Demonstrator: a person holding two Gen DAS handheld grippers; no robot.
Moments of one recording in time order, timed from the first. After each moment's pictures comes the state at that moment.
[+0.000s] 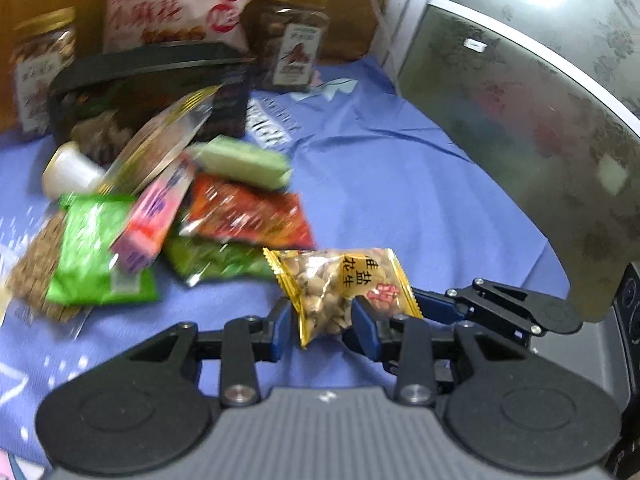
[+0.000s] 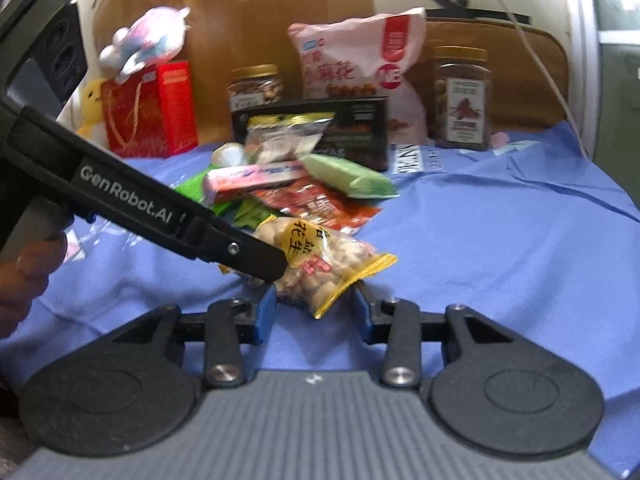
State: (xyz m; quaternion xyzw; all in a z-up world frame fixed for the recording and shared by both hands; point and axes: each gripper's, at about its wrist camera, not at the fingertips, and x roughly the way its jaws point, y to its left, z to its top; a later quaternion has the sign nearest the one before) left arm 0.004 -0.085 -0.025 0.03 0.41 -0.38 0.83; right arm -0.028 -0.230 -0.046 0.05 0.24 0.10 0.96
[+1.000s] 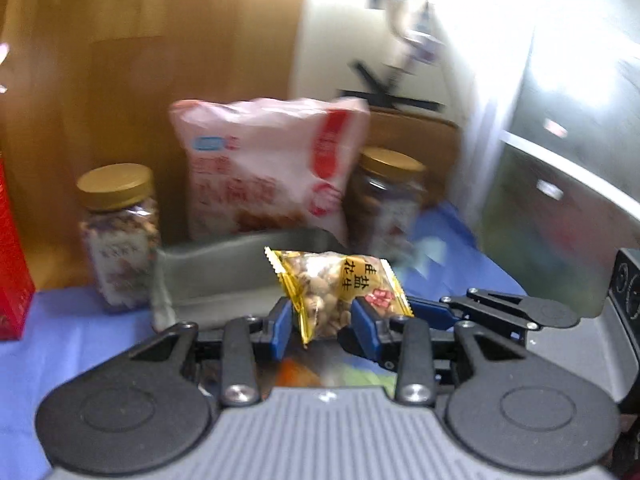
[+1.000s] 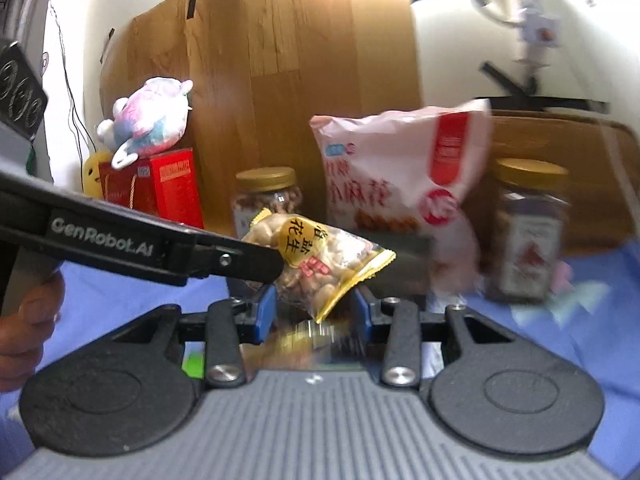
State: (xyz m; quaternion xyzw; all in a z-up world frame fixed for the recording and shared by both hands) left arm 0.131 -0.045 0.071 0.00 0.29 -0.29 0.91; right arm 0.154 -0.208 0.041 0.04 0.18 0.19 0.96
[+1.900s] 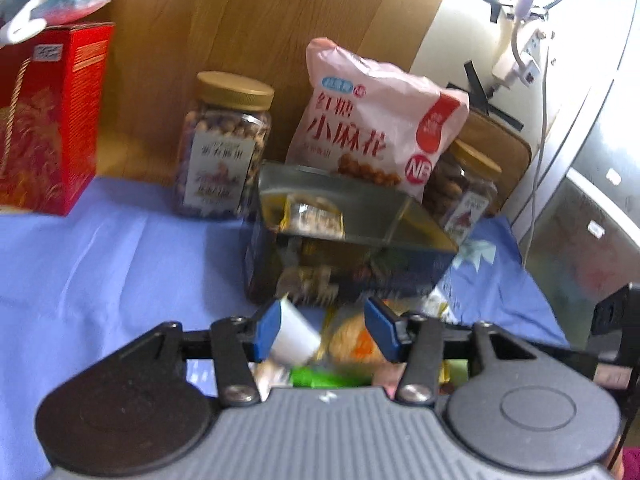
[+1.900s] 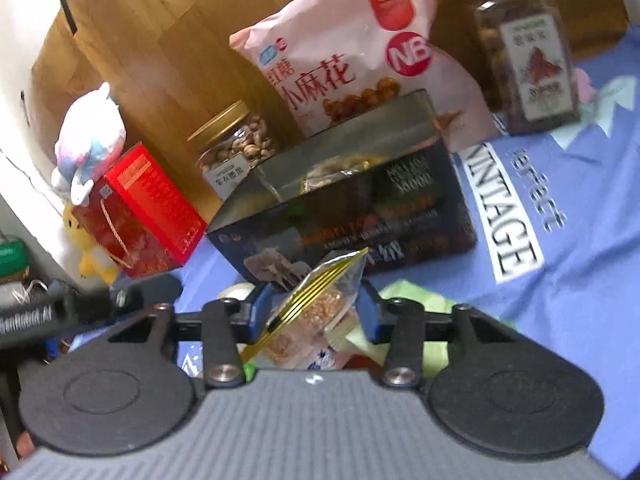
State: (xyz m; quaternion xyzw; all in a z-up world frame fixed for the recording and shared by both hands) left arm 0.112 0.032 0.019 -0.11 0.34 -0.22 0.91; right arm 0.145 -0.218 -0.015 0.27 0.31 0.15 0.90
